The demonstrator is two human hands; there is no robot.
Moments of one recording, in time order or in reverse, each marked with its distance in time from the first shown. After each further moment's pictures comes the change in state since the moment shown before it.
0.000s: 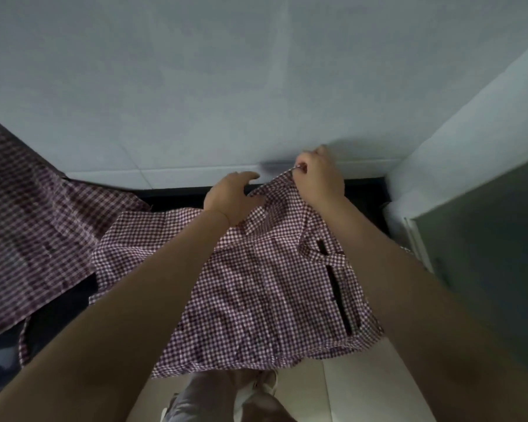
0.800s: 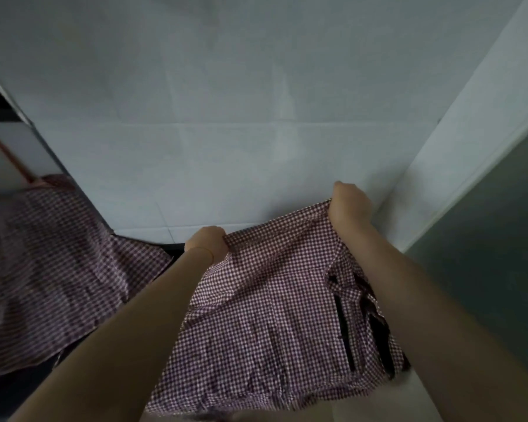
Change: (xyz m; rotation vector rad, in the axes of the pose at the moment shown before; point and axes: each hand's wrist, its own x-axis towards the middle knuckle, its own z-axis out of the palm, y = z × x) left_hand -0.059 0.025 -0.069 0.358 -0.017 -0.208; right_hand -0.030 0.000 -0.134 -0.349 0.176 0.114
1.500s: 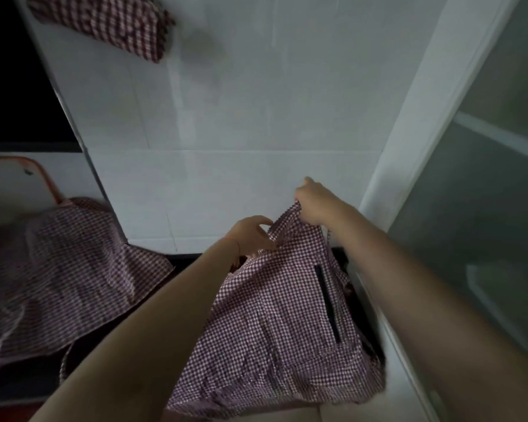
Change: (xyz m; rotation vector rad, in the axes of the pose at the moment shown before) left_hand -0.106 0.087 -0.038 -0.609 -0.040 0.329; right_hand -0.061 -0.009 -0.103 -0.088 -0.162 -0.458
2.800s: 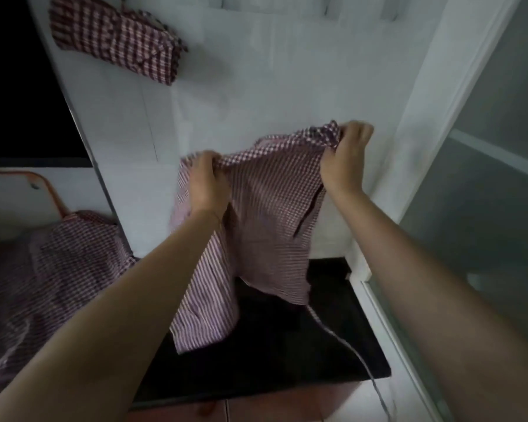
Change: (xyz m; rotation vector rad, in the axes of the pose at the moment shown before) left_hand -0.016 0.040 -0.100 -0.045 0.952 0.271; right_hand 0.005 0.001 -0.069 0.681 1.116 0.133
